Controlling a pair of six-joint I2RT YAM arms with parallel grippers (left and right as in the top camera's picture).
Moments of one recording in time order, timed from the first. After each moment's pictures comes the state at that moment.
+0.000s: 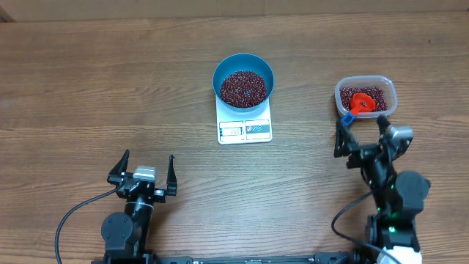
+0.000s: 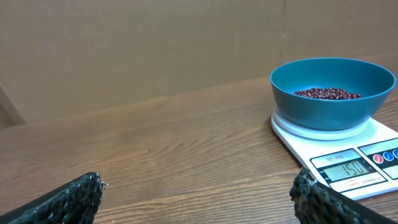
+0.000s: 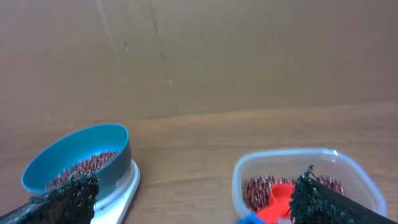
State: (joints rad) left arm 0.02 0.01 0.01 -0.07 0.11 0.16; right arm -0.12 0.67 0.16 0.46 -0.28 0.15
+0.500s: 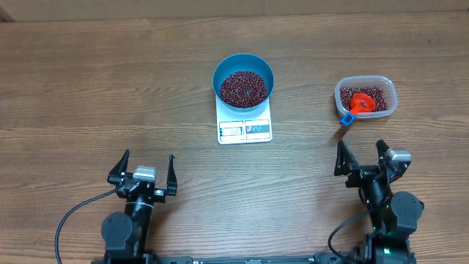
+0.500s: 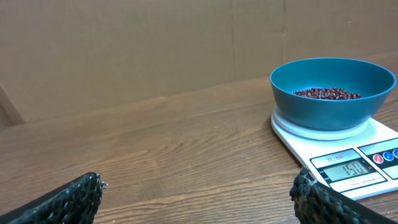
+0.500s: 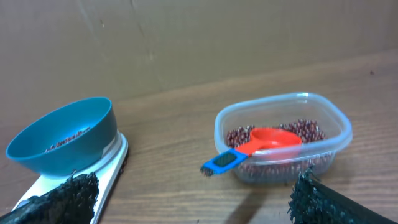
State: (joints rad) left arm 0.02 0.01 0.01 -0.07 0.11 0.16; right arm -0.18 0.34 0.02 0.20 -0.27 0.19
